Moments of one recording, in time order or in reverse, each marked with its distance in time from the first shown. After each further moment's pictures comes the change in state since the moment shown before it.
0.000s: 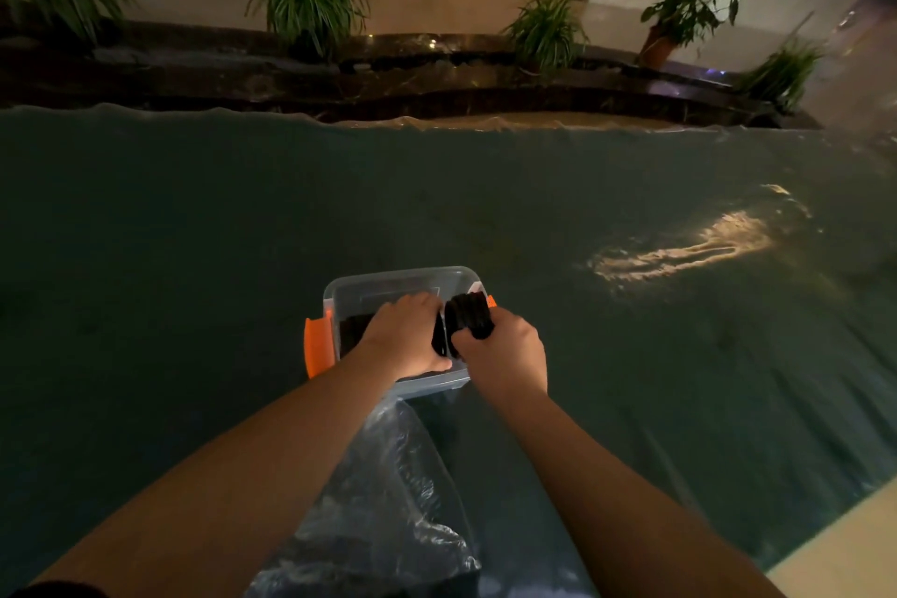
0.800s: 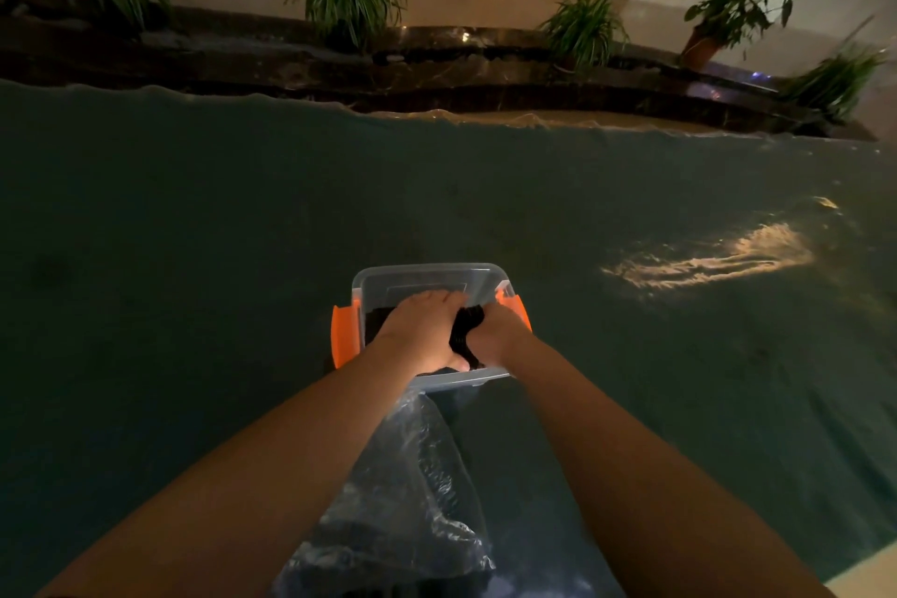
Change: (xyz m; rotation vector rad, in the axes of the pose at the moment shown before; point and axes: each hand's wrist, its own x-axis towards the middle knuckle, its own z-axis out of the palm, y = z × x) left_hand -0.012 -0.001 -0.008 -0.035 -0.003 -0.021; right_hand 0.049 -0.019 0.031 -0.209 -0.490 0.014
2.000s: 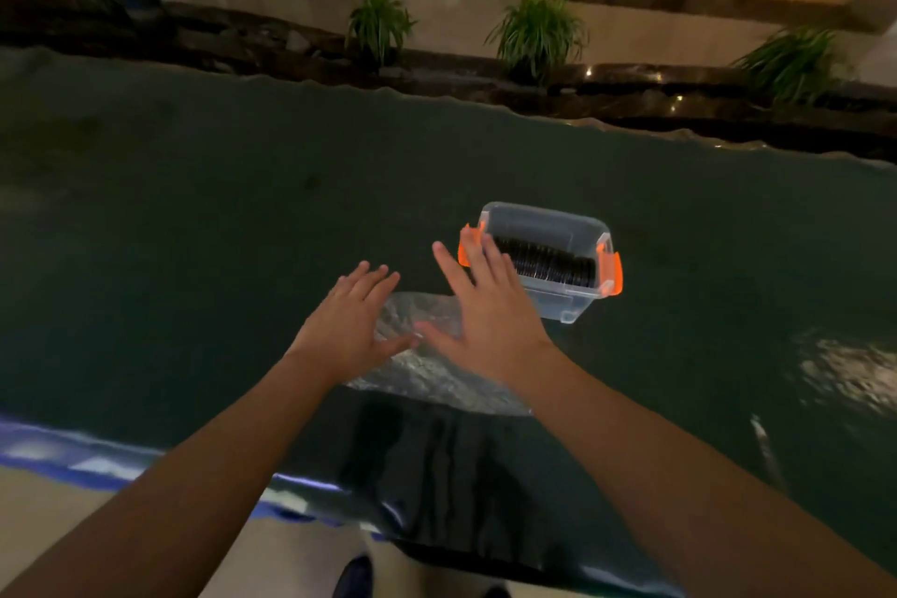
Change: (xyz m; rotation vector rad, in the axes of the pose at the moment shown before) left_hand -0.311 -0.003 -0.004 0.130 0.299 -0.424; right_hand -0.186 -0.010 0.072 -0.418 0.322 -1.039
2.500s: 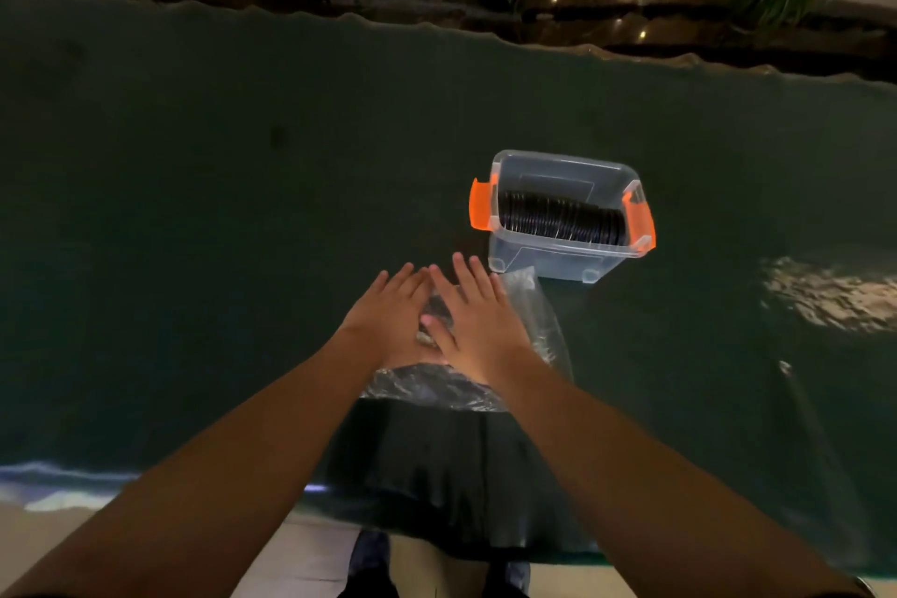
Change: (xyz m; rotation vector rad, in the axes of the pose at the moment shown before) left_hand 0.062 -0.034 0.095 0.183 -0.354 0.195; right_hand 0.019 0.001 0.139 -0.027 -0.255 0.174
